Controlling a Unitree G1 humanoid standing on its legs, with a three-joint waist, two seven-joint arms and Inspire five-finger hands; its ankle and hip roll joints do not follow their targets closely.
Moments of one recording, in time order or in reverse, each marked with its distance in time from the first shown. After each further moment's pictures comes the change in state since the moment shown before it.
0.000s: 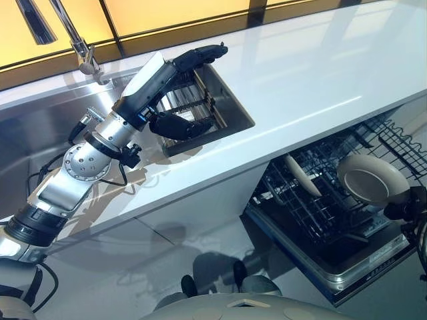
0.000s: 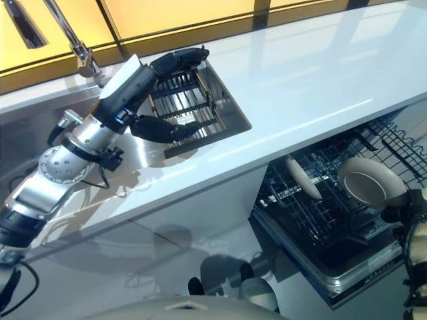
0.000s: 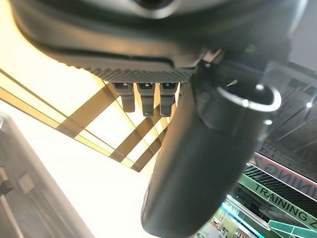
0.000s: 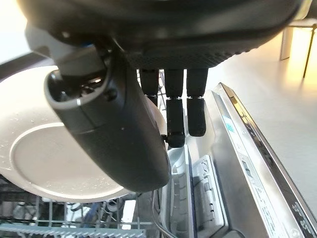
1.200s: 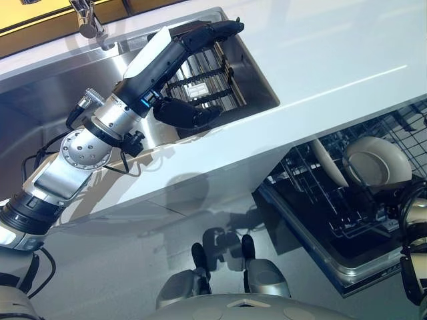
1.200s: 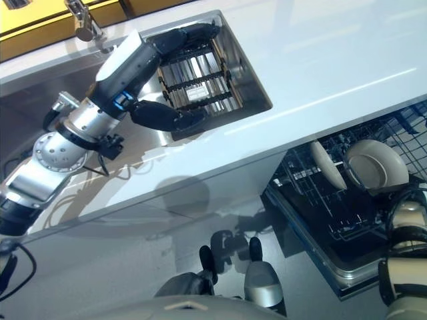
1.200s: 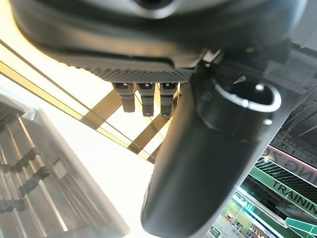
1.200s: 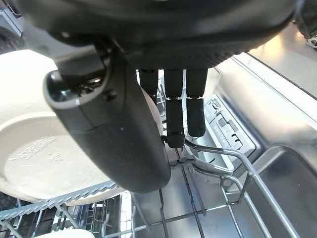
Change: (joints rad) left arm -0.111 0.017 -0.043 -0.027 -0.011 0.021 0.030; right arm -0.257 0.073 0.031 0.268 0.135 0.033 -0.065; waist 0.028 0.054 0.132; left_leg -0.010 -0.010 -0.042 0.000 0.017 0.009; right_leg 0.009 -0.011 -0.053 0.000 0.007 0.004
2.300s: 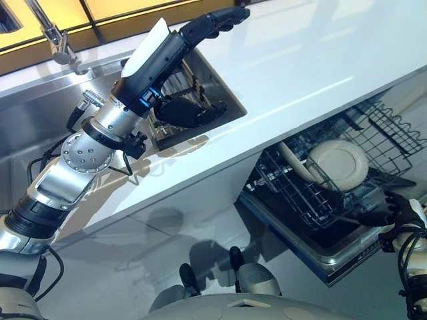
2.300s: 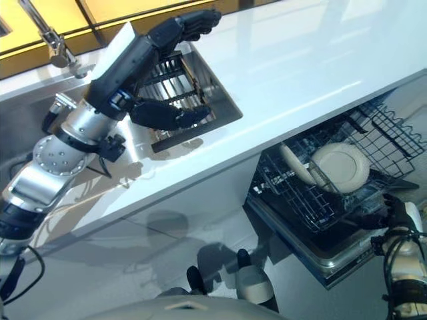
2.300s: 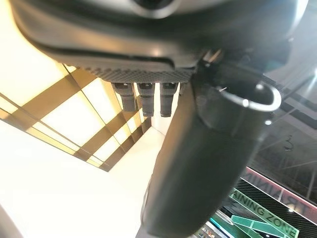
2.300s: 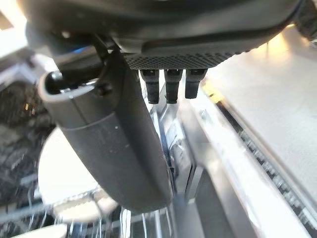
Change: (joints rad) left arm 0.053 -0.040 0.050 -0.051 0.002 -0.007 0.006; right arm 0.476 0.100 -0.201 -0.481 -0.042 -0.066 -0.016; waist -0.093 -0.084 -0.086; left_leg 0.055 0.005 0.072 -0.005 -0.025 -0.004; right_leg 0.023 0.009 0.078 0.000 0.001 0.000
